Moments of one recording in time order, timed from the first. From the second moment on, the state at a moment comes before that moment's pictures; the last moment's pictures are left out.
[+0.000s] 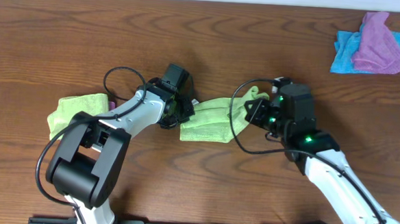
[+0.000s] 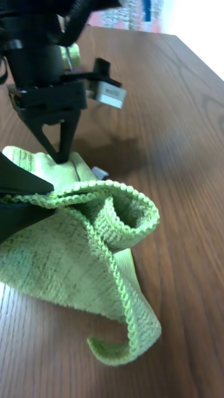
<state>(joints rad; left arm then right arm) -0.43 1.88 1.07 -0.47 0.23 -0.86 0.32 1.30 0.73 -0.17 -0.27 0.72</state>
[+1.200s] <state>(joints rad) -0.38 1.86 1.10 -0.53 0.26 -0.77 0.55 1.47 0.73 0.03 -0.25 0.77</state>
